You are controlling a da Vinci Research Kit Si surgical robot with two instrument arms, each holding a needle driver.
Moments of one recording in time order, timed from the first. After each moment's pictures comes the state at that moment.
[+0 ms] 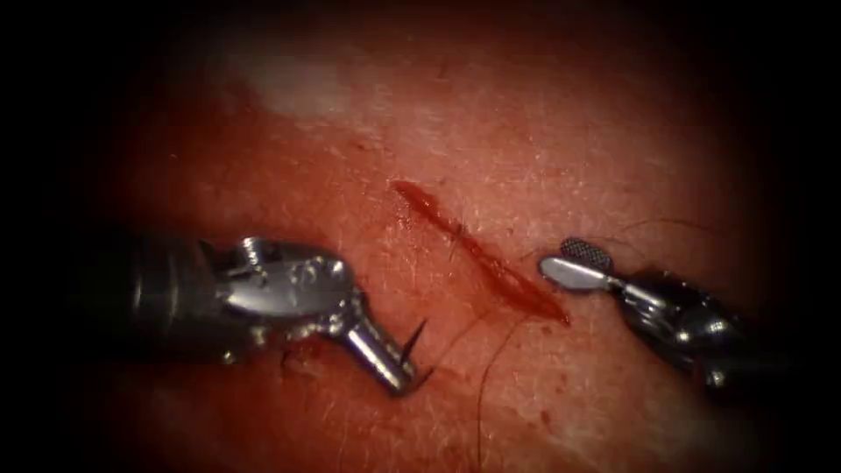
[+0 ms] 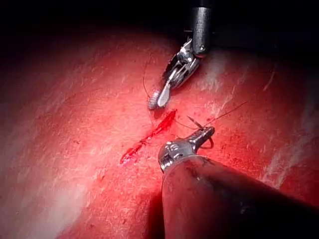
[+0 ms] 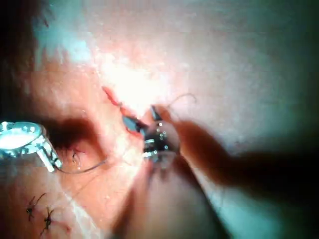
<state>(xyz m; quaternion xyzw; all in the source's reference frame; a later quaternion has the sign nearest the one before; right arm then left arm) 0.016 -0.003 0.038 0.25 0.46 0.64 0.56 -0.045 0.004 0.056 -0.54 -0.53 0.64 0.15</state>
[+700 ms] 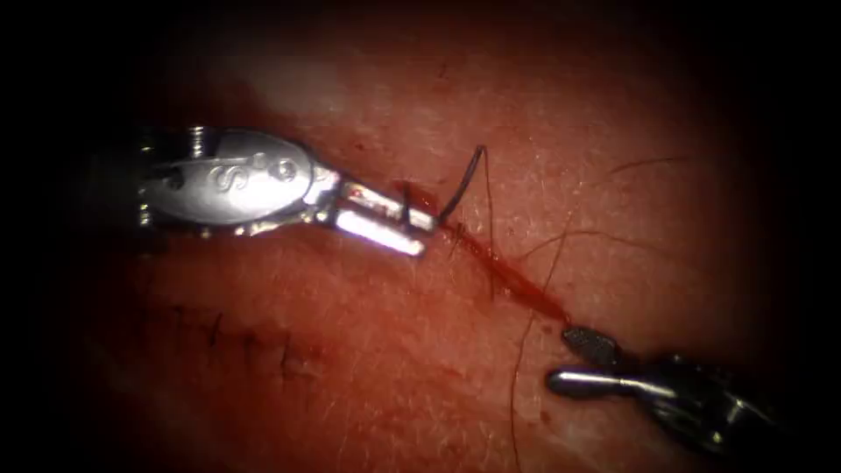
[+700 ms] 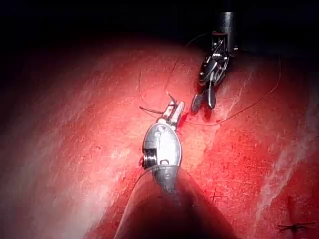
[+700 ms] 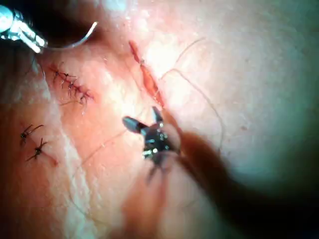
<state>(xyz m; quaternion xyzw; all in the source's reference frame) 0.016 -0.008 0.034 0.24 0.48 0.47 0.70 -0.043 0.012 0.050 -0.66 -0.17 0.73 0.03</state>
